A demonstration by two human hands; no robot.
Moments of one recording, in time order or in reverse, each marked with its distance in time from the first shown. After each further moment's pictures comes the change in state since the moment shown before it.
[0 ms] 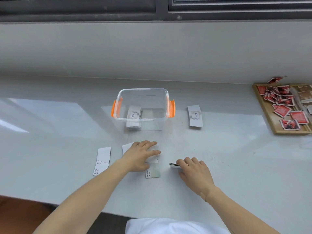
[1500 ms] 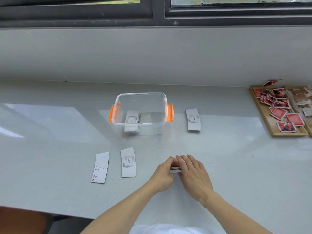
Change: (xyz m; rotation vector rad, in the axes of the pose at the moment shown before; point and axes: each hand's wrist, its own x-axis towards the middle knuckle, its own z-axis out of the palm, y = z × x) left_hand 0.016 0.107 0.011 -1.113 0.151 -0.202; right_hand 0.003 0.001 0.016 0.008 0.224 -0.007
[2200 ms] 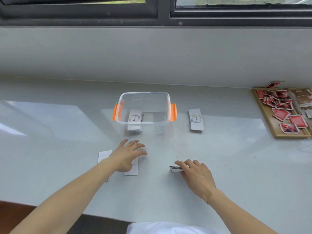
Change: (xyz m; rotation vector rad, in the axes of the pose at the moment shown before) left_hand -0.003 -0.052 -0.154 1.217 -0.185 0.161; right_hand 0.003 -0.001 -0.015 0.058 -0.167 0.027
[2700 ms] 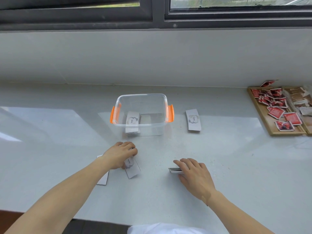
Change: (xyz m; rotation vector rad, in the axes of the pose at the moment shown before) left_hand 0.006 -0.026 -0.004 0.083 -0.027 0.035; right_hand -0.002 0.000 0.002 0.044 -0.031 0.019
